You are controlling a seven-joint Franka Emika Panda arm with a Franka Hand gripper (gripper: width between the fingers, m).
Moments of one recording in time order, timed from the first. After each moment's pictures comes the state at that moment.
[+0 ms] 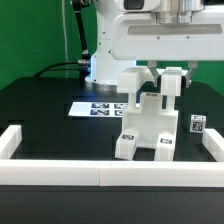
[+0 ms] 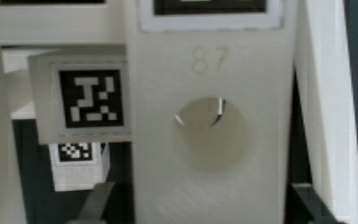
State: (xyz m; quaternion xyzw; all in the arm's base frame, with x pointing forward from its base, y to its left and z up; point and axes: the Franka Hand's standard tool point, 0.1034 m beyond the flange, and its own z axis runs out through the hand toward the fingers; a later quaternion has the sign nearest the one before) arm 0.552 0.066 0.120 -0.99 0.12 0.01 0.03
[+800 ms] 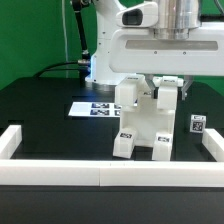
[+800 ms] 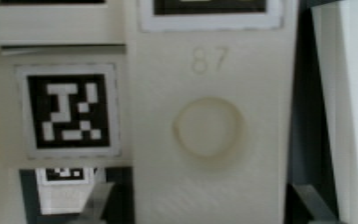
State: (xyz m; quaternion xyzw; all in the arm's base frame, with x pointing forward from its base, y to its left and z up) arm 0.545 0.061 0.092 -0.99 0.12 0.03 0.02
